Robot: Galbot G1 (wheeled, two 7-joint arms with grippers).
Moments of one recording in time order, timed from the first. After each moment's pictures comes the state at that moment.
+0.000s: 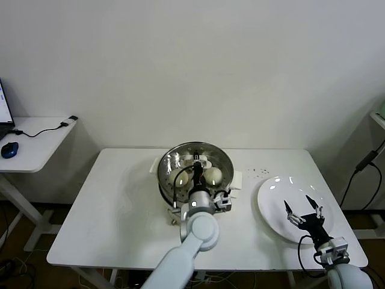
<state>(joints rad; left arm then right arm) 0.87 -1.58 0.14 -1.59 1.60 0.74 0.23 -1.37 1.17 0.74 1.55 0.23 0.14 -0.29</state>
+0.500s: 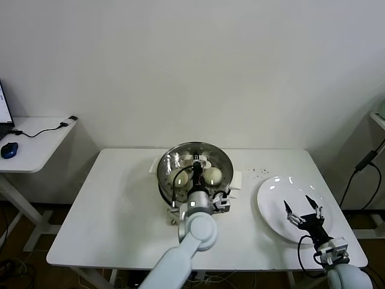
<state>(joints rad) 0.87 -1.55 0.14 -1.60 1.61 0.74 0.25 -1.37 1.18 0.74 1.55 0.23 0.14 -0.30</state>
